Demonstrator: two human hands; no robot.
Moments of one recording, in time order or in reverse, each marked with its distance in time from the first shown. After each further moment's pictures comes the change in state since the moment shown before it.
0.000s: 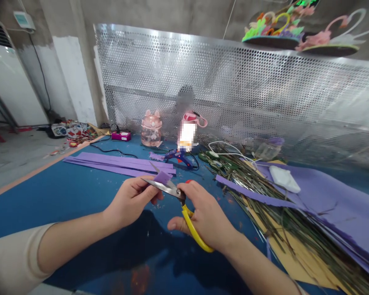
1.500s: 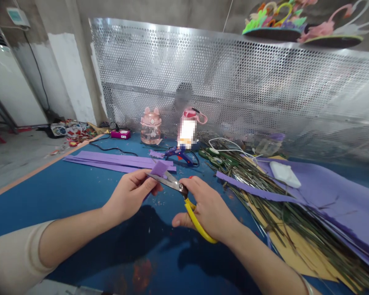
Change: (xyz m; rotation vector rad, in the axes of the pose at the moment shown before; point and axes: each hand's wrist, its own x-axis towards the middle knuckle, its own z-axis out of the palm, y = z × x) left_hand 0.003 0.003 -0.002 -0.024 0.050 -0.031; right_hand 0.001 0.003 -0.005 -0.063 -0.049 0.042
